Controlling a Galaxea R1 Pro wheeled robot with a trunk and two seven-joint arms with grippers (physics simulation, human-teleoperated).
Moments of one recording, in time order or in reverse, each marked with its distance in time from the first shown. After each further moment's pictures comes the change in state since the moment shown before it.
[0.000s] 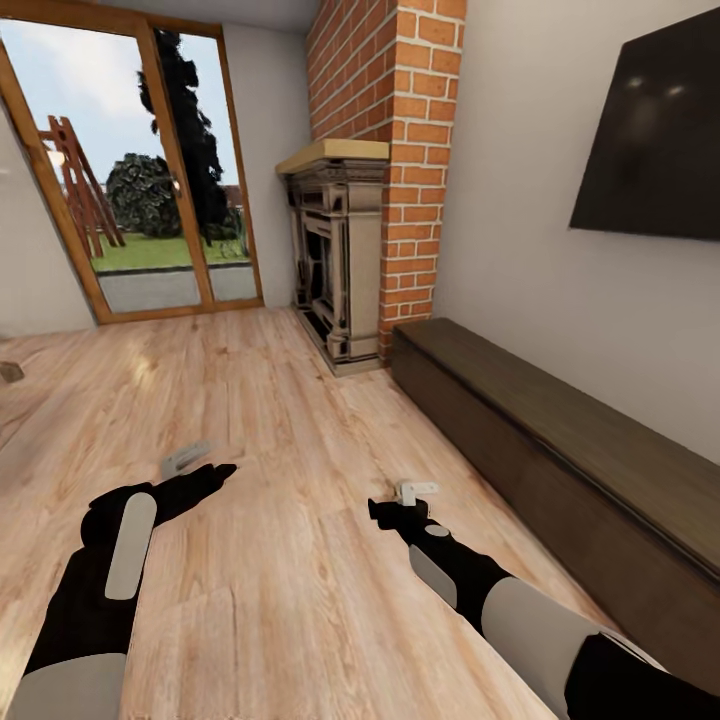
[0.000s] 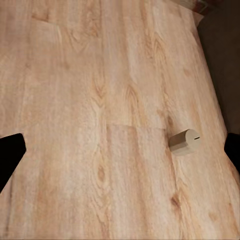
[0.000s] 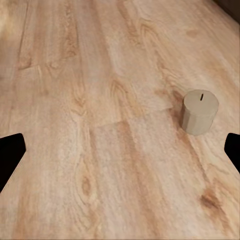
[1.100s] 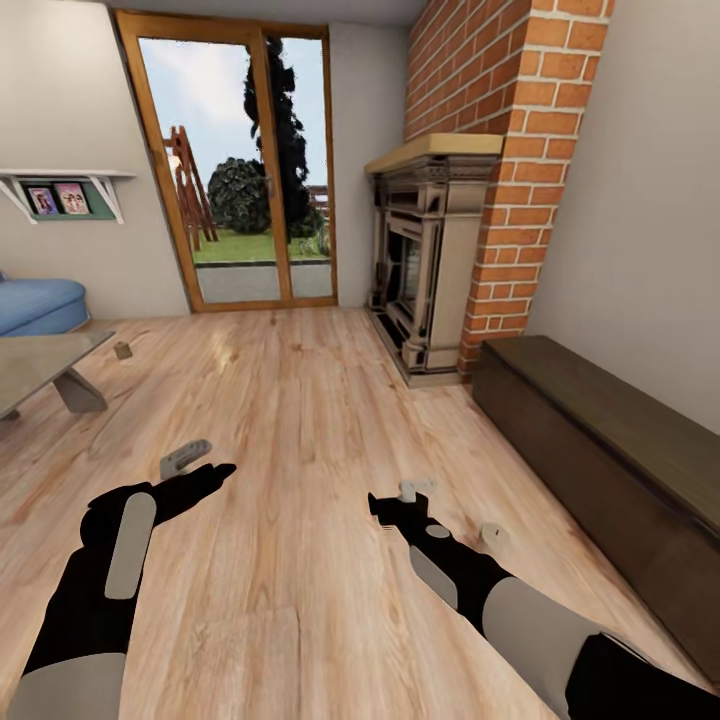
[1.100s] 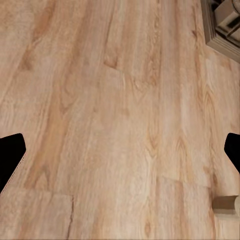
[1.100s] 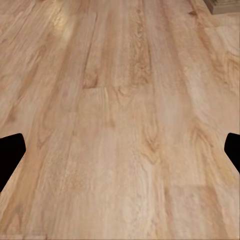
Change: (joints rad) left arm -0.001 0.001 0.000 -0.001 -0.002 0.000 0.000; right arm 0.000 -0.003 0.000 -0.002 0.036 -0.059 0.003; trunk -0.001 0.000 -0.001
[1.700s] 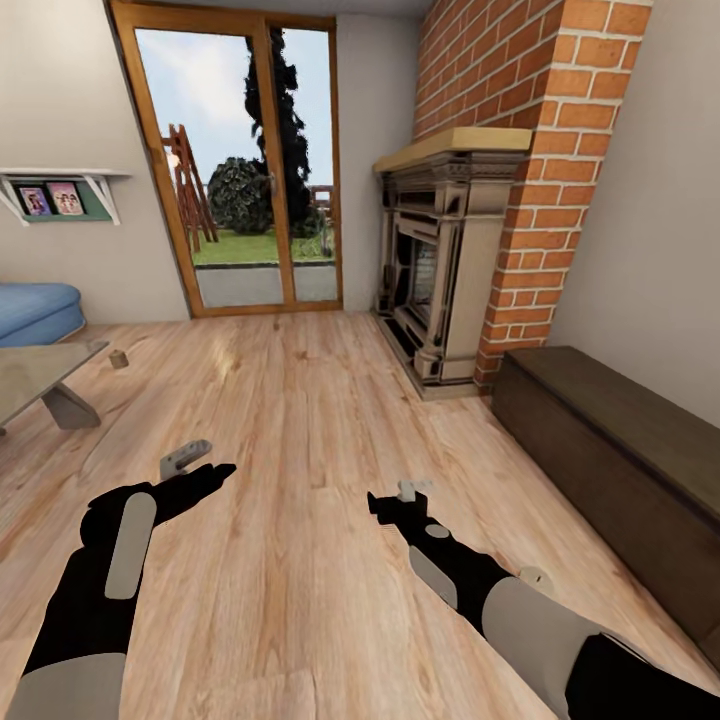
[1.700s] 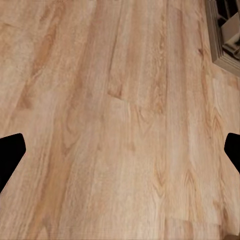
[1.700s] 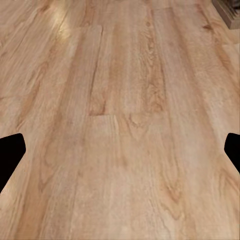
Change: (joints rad) left arm 0.000 0.000 0.000 0.000 0.000 0.000 0.000; right arm 0.000 0.001 0.001 -0.004 0.002 -0.006 0.001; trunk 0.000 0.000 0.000
